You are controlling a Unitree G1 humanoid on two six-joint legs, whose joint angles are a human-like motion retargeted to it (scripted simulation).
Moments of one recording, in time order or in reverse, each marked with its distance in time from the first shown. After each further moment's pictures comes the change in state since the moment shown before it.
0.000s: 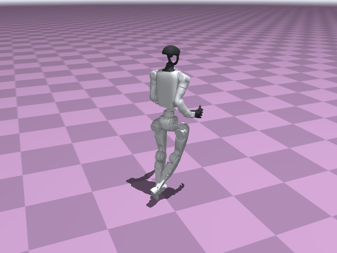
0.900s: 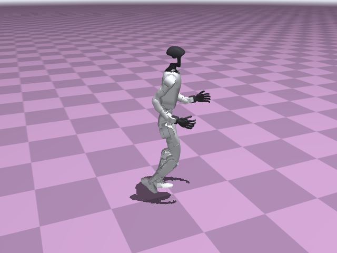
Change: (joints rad) left arm 0.002 0.076 0.042 -0.172 0.004 0.008 -0.049; right arm 0.053 0.033 -0.011 -0.075 0.026 0.004 0.054; waist 0.007 0.046 -0.007; left_leg 0.072 0.036 -0.003 -0.074 0.019 -0.126; right_leg -0.064 -0.027 0.010 -0.041 -0.039 -0.065
